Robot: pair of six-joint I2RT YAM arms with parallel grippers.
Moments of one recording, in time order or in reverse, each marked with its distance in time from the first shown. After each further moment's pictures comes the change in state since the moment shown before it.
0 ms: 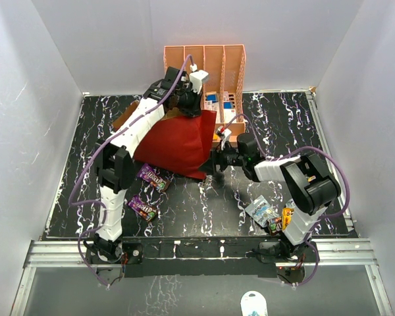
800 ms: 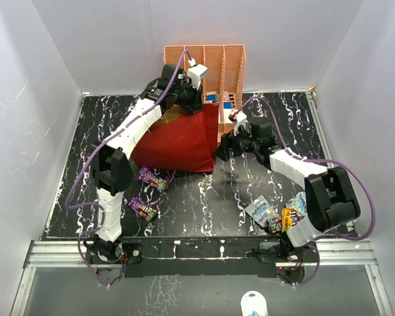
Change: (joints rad) left arm 0.002 -0.033 -0.037 0.106 0.040 -0.018; right arm -0.116 -0.183 0.139 -0.431 0.172 -0.202
